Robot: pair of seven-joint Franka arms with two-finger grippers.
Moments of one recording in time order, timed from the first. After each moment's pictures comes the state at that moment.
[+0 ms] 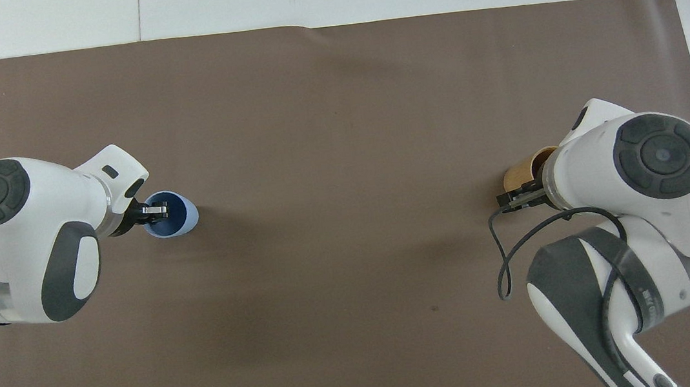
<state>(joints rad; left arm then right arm) -0.33 0.14 0.03 -1.80 -0.03 2.00 -0.20 0.22 -0.08 0.04 -2.09 -0.26 2.02 0.11</state>
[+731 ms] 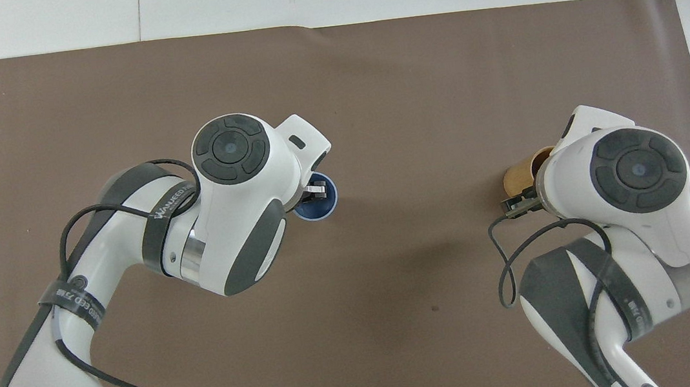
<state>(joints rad) -0.62 0.32 0.02 -1.71 -0.07 2.08 -0.46 0.22 -0.08 0.04 -2.10 -0.26 2.02 0.09</state>
